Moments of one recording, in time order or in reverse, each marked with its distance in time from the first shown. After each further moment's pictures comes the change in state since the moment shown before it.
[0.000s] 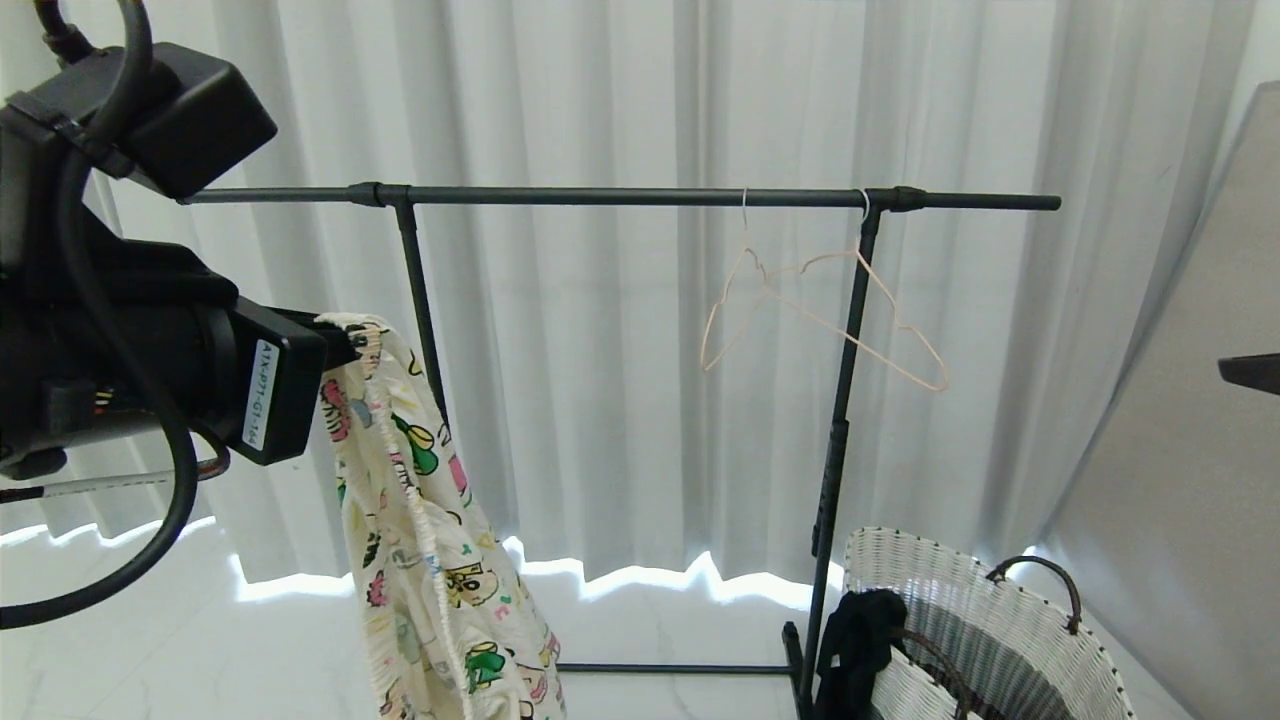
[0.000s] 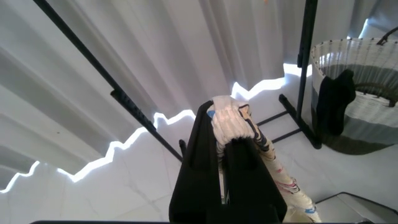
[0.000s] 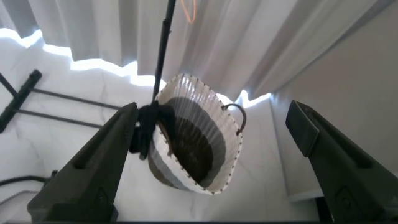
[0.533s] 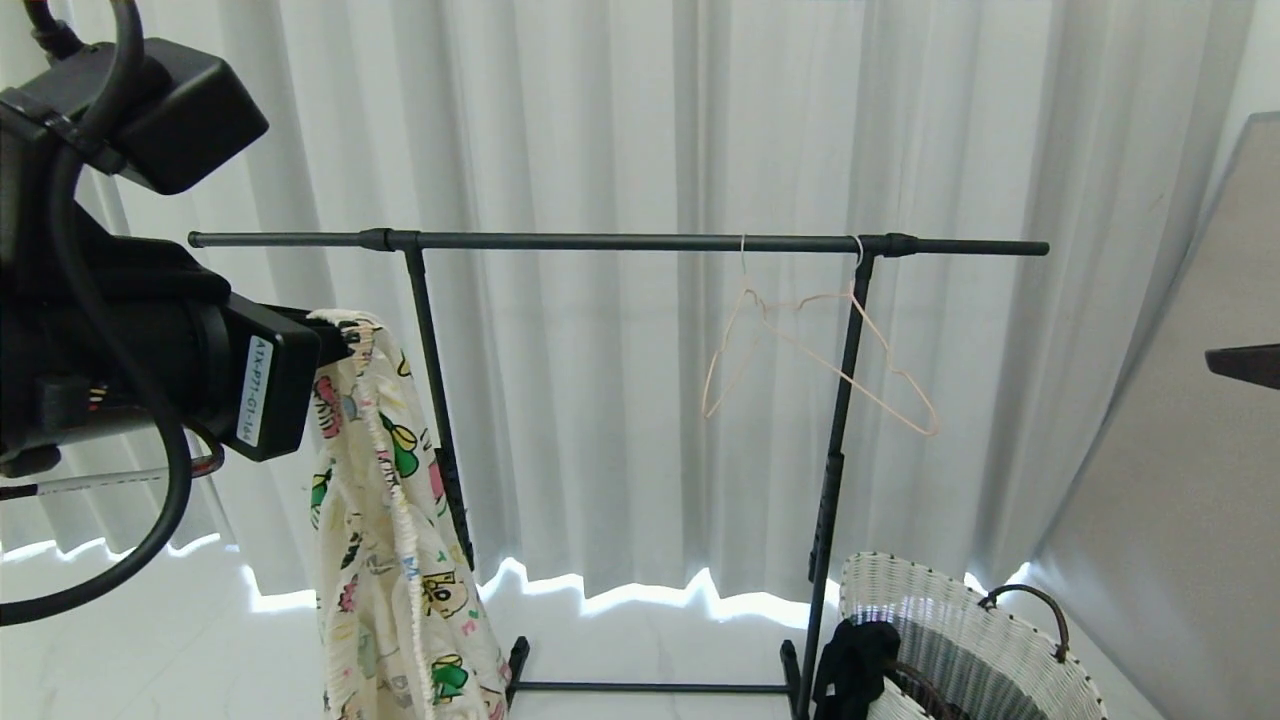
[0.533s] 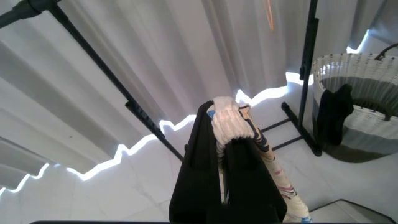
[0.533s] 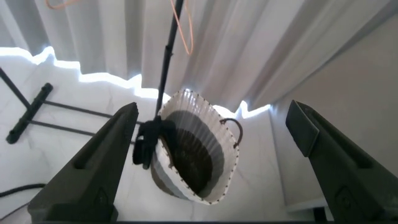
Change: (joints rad) left arm 0.003 -0.003 -0.001 0.000 0.019 0.000; right arm 0.000 0.003 0.016 -0.044 0.029 0.000
